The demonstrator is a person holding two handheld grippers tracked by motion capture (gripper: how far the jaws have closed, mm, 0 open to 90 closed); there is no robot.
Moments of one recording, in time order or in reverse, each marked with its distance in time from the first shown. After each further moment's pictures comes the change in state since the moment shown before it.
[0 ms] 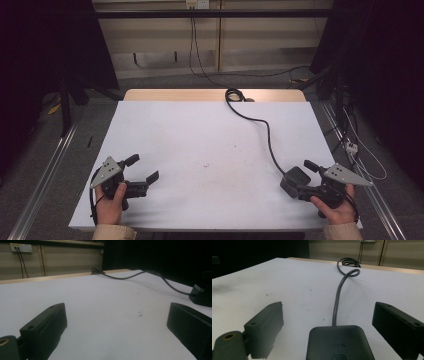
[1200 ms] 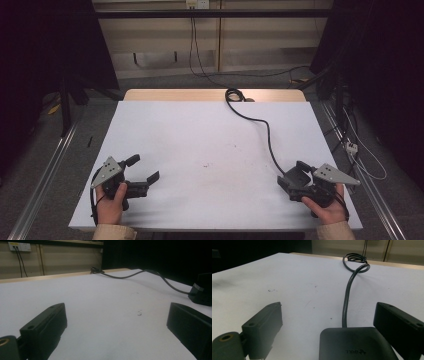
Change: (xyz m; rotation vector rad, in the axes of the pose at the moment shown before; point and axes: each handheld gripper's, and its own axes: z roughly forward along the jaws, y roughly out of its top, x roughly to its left) left arm 0.000 -0.001 0.001 0.005 -0.006 0.001; right arm 0.010 -0.005 0.017 0.027 0.015 -0.011
